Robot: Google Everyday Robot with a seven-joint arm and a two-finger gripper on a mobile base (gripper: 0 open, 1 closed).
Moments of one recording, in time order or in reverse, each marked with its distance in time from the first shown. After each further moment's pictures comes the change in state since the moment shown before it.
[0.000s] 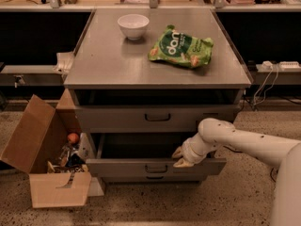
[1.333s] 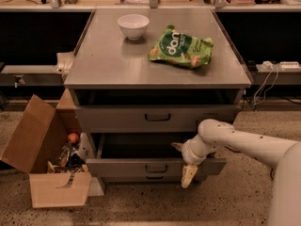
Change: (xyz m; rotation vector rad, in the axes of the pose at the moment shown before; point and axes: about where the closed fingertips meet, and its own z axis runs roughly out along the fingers) arm 0.001 0.004 0.007 -0.024 -0.008 -0.003
